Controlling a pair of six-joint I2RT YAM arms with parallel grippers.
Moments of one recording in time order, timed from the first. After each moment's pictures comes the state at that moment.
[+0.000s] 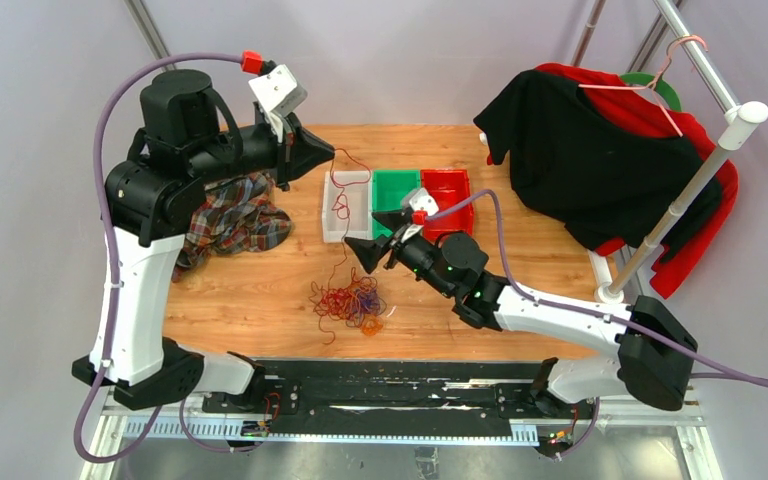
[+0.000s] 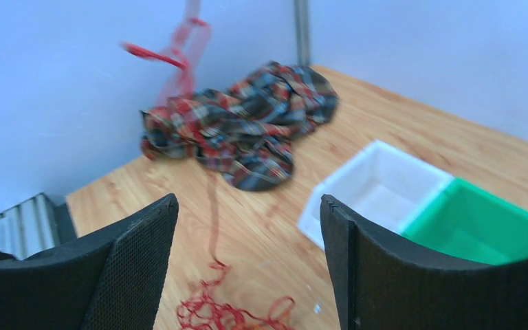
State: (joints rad) left arm -0.41 1.34 2.12 -1.04 0.59 0.21; right arm 1.03 1.29 0.75 0.68 0.14 0.11
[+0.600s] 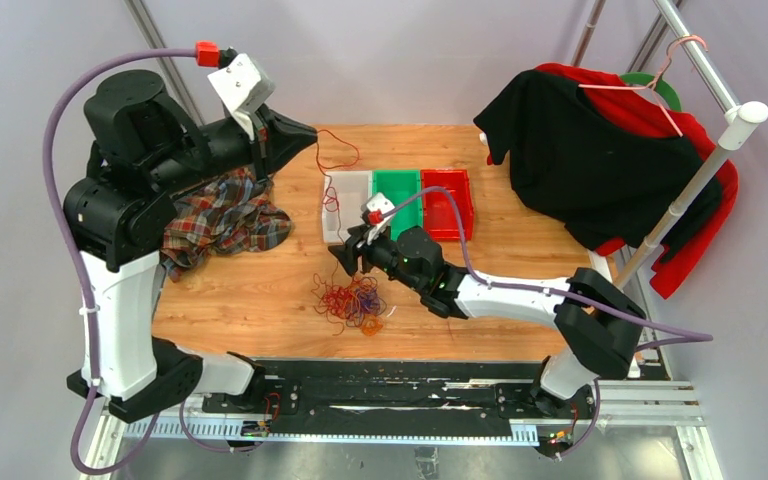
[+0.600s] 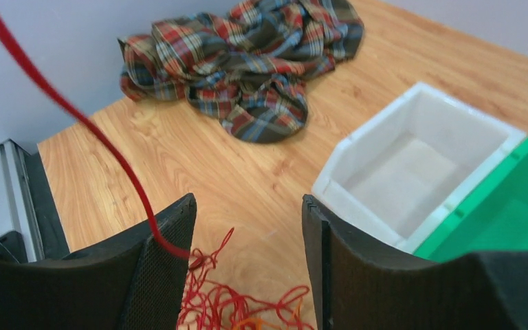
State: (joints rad) left arm -0.42 1.34 2.28 -1.04 0.55 0.21; right arm 1.04 1.57 0.91 0.64 0.08 0.12
